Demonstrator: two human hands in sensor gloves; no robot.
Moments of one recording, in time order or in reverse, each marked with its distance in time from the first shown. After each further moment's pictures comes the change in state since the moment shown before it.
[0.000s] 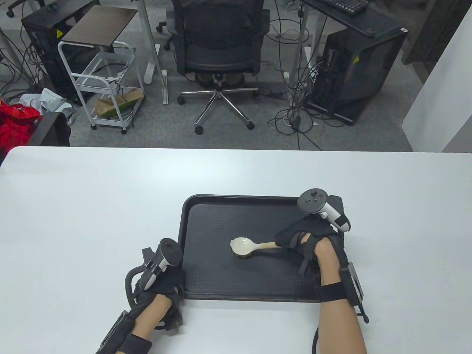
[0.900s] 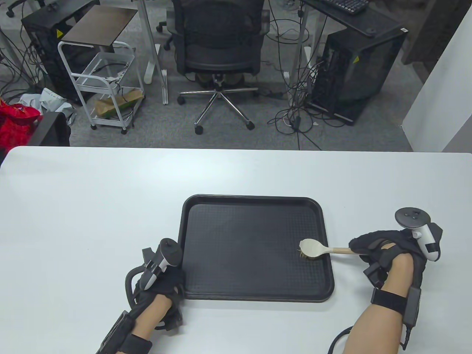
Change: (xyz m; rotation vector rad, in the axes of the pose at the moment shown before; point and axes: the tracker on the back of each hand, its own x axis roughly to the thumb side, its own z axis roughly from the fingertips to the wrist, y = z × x) left_hand 0.001 0.000 0.000 0.003 0.002 -0.006; right_hand -0.172 -0.066 0.066 -0.255 0.302 -0.405
